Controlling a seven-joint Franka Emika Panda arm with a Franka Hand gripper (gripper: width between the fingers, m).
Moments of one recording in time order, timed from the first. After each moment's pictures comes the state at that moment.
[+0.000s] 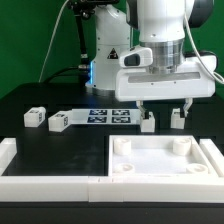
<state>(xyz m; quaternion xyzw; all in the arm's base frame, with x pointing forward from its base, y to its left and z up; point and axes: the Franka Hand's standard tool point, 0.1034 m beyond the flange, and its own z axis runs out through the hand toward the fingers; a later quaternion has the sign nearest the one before) 0.419 0.104 0.039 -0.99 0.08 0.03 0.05</state>
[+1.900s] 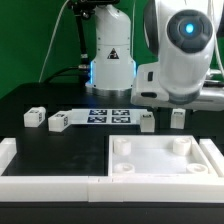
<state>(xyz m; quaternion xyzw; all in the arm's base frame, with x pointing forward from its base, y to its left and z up) 0.368 0.134 0.027 -0.90 0.08 0.43 0.03</state>
